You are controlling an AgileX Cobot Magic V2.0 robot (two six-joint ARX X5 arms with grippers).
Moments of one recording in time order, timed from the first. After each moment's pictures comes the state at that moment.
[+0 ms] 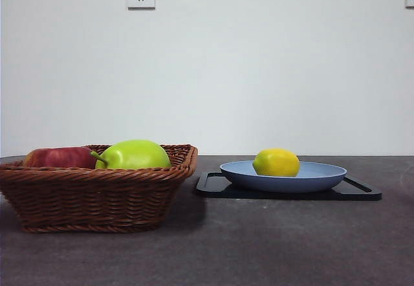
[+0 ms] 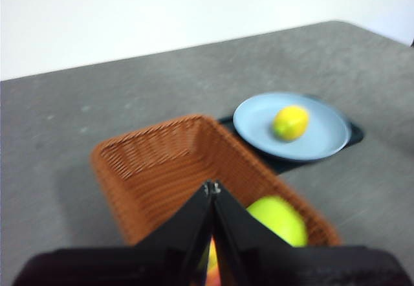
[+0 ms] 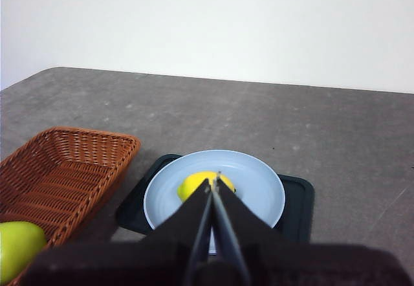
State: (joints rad) left arm -0.48 0.41 0.59 -0.43 -0.02 -0.02; right arm 0.56 0.44 0.49 -0.20 0.24 0.05
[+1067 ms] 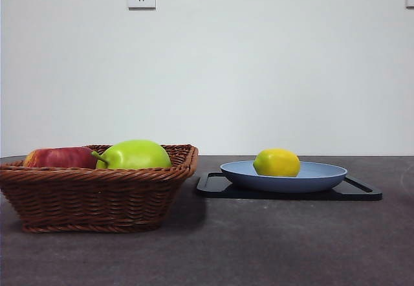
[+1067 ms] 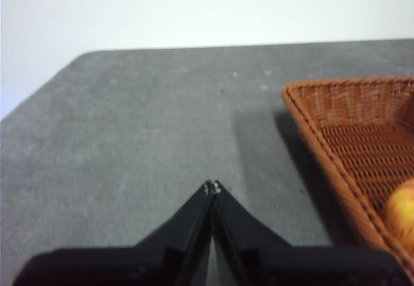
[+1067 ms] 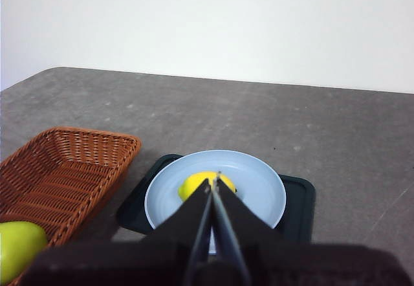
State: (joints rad) left arm -0.01 0.01 0.03 -0.19 -0.04 0.01; right arm 0.56 0.44 0.49 -0.20 0.24 0.05
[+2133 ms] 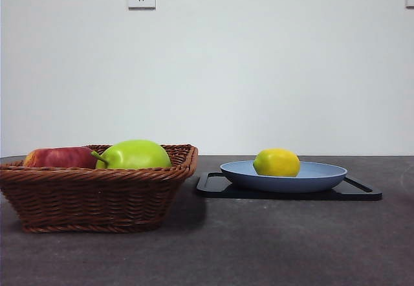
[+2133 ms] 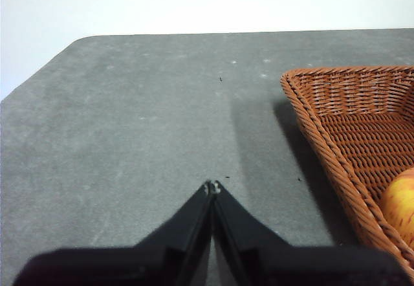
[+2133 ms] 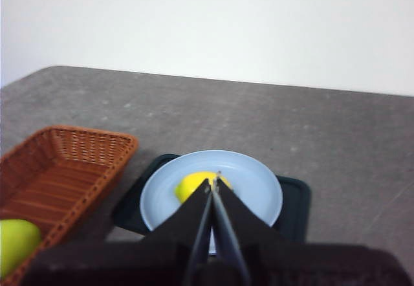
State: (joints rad) left arm -0.01 0.01 0.03 -0.21 -0.04 0.00; right arm 0.56 0.43 0.49 -0.21 0.25 0.02
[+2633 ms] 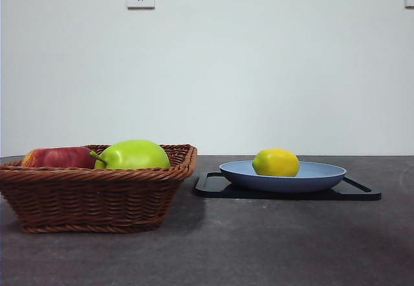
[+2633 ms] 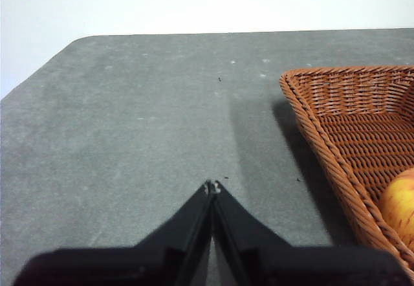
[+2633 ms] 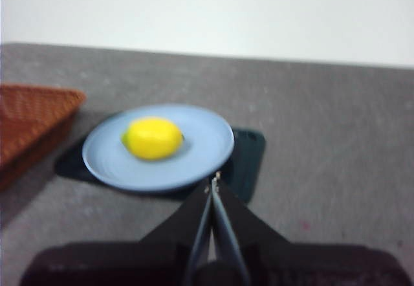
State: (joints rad) left arm -0.01 0.01 0.03 -0.21 -0.04 -0.01; right arm 0.11 0.08 0.17 -0.25 -0.14 -0.05
